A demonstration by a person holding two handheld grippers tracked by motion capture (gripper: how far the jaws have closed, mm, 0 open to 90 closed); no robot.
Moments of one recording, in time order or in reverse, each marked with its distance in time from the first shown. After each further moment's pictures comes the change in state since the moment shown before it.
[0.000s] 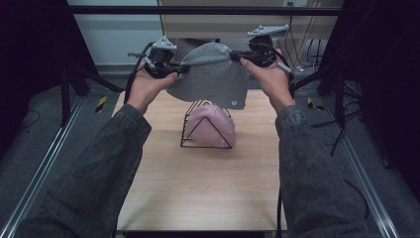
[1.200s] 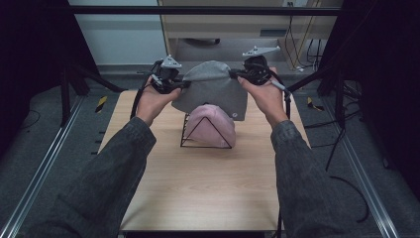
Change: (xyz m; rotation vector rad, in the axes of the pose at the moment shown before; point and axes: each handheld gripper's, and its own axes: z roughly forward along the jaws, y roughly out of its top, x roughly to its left) left arm -0.007 -0.045 0.031 0.060 0.034 -0.013; right arm 0.012 -0.046 0.015 0.070 -0.033 0.004
